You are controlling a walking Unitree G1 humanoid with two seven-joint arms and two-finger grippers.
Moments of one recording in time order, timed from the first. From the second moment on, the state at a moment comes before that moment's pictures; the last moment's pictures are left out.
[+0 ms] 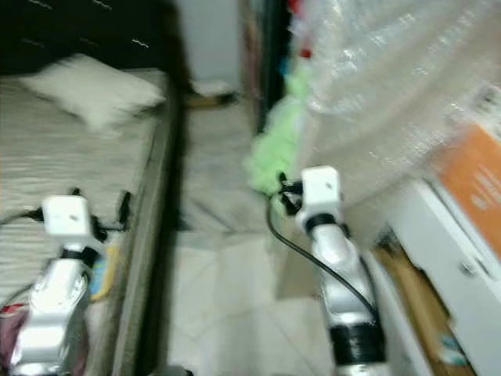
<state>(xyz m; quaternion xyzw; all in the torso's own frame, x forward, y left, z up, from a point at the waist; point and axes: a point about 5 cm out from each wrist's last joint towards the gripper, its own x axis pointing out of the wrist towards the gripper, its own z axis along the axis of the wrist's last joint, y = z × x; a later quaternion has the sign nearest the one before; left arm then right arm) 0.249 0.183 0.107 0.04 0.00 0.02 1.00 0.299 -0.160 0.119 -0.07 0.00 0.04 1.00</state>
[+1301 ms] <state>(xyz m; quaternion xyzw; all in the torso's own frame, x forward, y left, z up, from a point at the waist) 0.253 0.185 0.107 0.06 0.00 0.02 1.00 0.304 -0.153 0.121 -0.06 -0.01 0.06 1.00</state>
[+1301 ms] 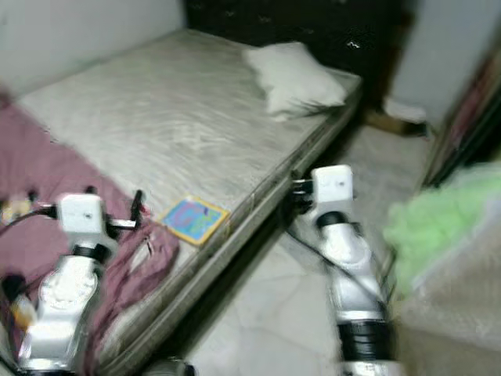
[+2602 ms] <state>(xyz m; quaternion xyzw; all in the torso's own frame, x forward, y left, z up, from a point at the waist) 0.257 0.187 0.109 0.05 -0.01 0.03 1.00 0.305 -0.146 0.123 -0.06 -0.02 0.07 1.00</state>
